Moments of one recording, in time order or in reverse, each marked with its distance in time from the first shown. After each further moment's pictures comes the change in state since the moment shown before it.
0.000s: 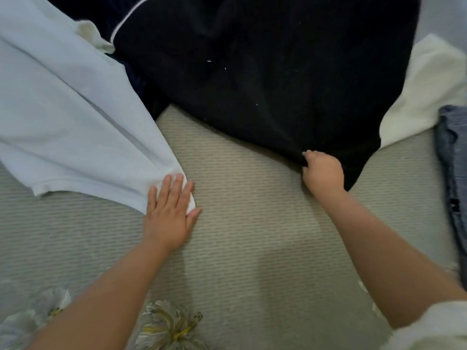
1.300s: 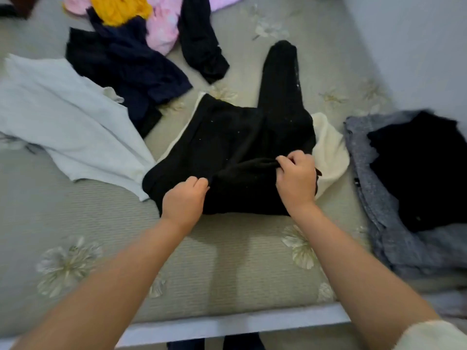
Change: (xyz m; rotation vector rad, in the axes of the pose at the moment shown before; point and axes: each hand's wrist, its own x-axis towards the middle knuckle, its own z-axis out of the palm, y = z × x) left_hand -0.108 0.201 -0.117 0.103 0.507 0.170; right_hand -0.178 0.079 -0.114 0.461 0.725 -0.119
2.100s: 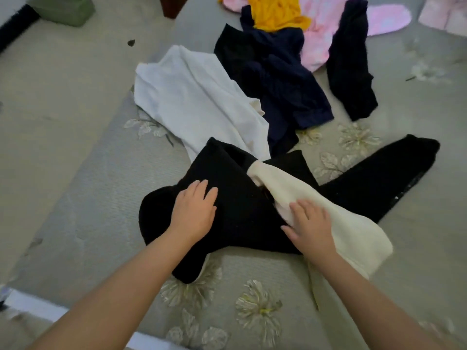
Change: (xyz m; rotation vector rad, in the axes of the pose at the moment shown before) left_hand -0.064 -0.322 -0.023 0.091 -0.398 -0.386; right_hand -0.010 -0.231 0.180 -0.161 -0.715 -0.291
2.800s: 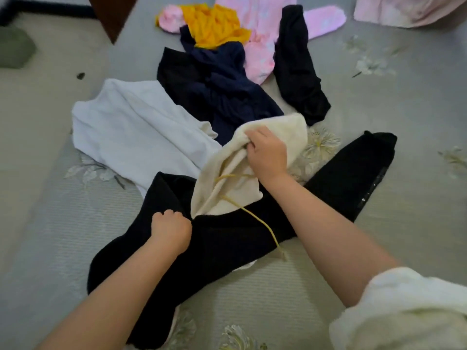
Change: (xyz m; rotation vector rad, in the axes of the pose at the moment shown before) left_hand 0.091 0.048 -0.021 0.449 -0.460 0.077; right_hand 0.171 0.011 -0.081 0.396 0.475 0.056
